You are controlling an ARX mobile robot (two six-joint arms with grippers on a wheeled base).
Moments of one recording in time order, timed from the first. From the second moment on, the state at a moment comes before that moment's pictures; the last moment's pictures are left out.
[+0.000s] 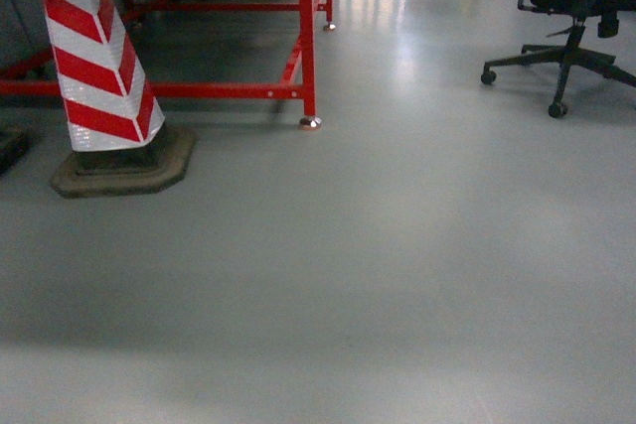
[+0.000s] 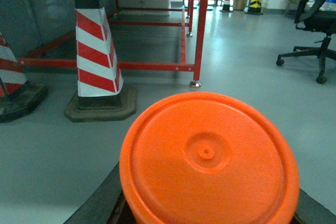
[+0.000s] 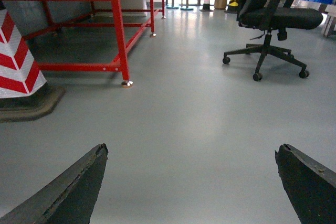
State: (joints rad) left arm 0.00 0.01 0.01 -0.01 0.00 -0.01; right arm 0.00 0.00 0.01 0.00 0.00 0.00
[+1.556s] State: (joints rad) left arm 0.00 0.01 0.01 -0.01 0.00 -0.01; right arm 0.00 0.00 0.01 -0.01 0.00 0.00
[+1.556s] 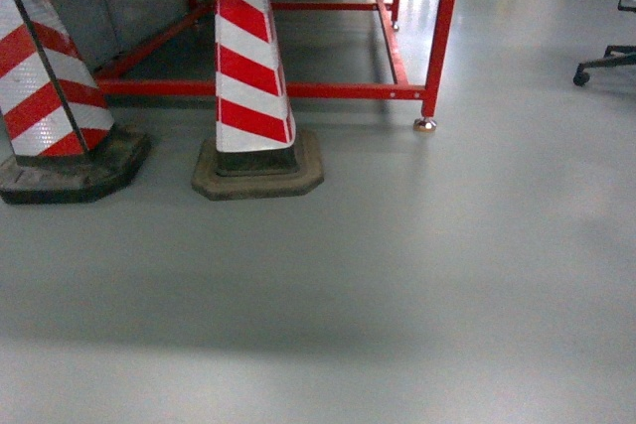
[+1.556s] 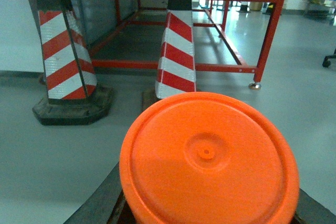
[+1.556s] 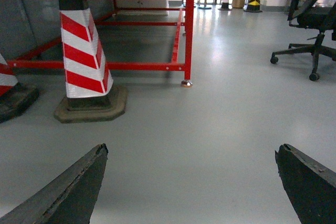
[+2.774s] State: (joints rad) left arm 0.00 0.01 0.01 -0.01 0.00 -0.01; right arm 0.00 0.00 0.01 -0.01 0.00 0.00
